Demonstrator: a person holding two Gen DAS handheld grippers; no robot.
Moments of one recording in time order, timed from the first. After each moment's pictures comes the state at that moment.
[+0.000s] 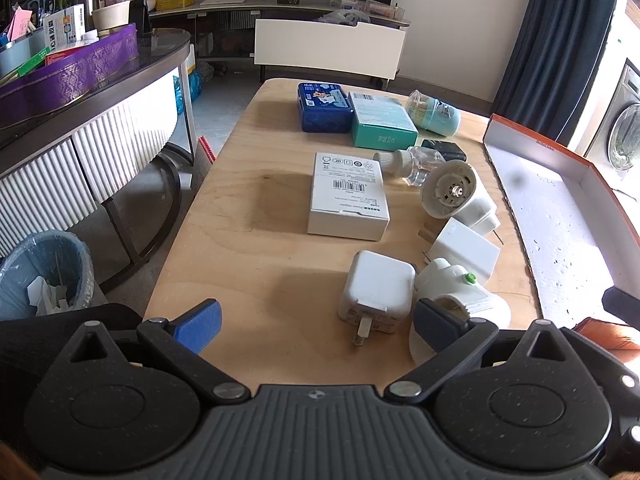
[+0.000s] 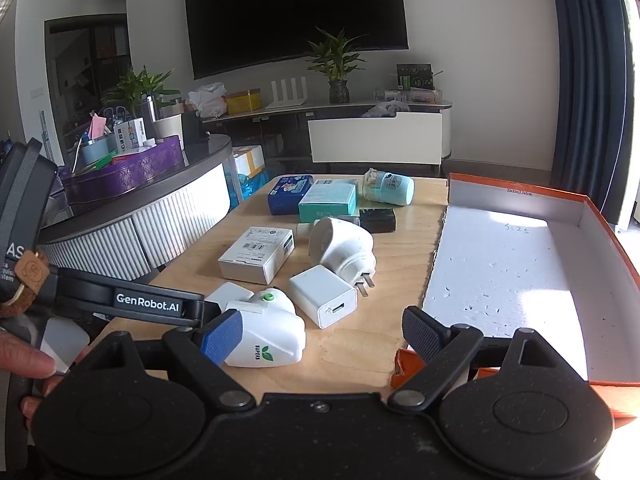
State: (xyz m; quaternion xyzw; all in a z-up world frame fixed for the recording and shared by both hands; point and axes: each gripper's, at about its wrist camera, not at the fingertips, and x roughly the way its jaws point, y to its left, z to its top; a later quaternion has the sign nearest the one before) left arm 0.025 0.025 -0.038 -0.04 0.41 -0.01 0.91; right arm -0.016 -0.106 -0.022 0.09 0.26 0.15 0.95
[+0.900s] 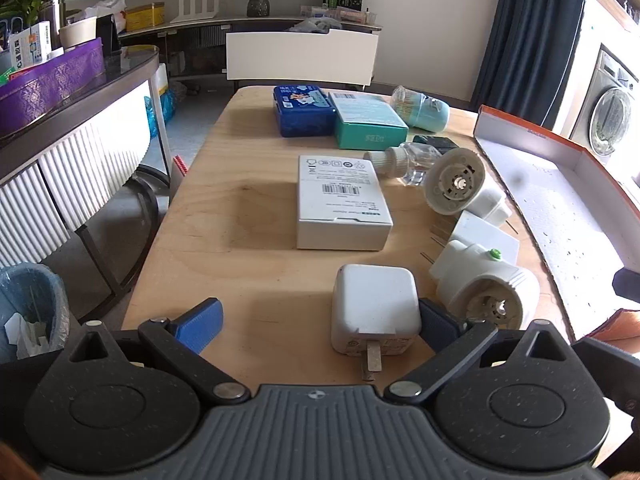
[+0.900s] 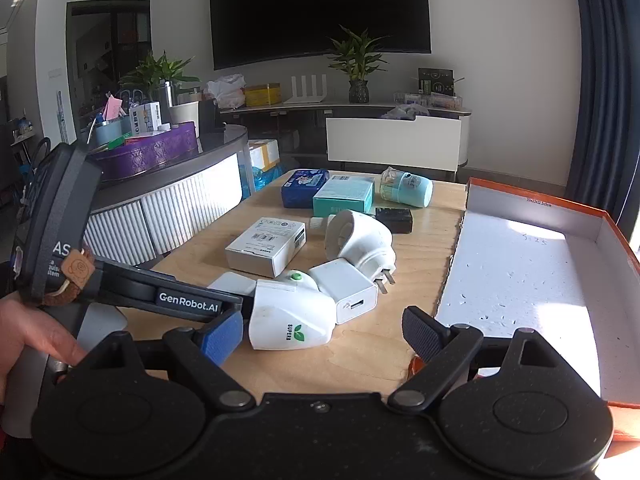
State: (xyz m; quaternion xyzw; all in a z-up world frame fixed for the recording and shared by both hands) left arm 0.046 0.029 -0.060 -0.02 0.39 -0.04 0.92; right arm -0.006 -0.099 -0.030 0.06 0.26 0.17 0.95
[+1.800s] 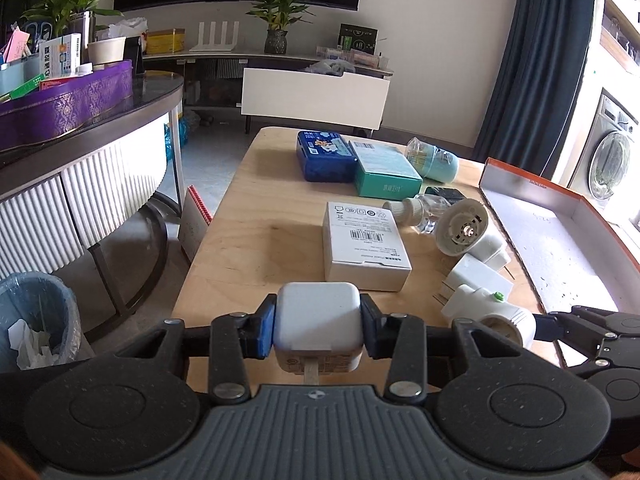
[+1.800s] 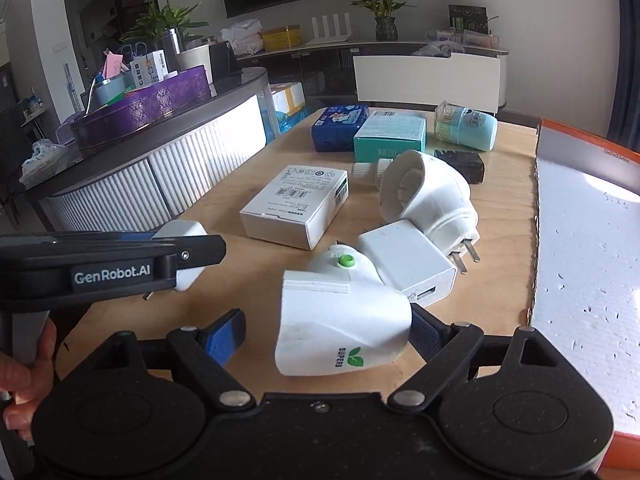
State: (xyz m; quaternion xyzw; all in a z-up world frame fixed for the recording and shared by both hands) left arm 0.037 0.047 -0.047 -0.04 0.33 -0.04 0.94; right arm 0.063 -0.054 -0.059 0.06 0.33 0.22 0.92
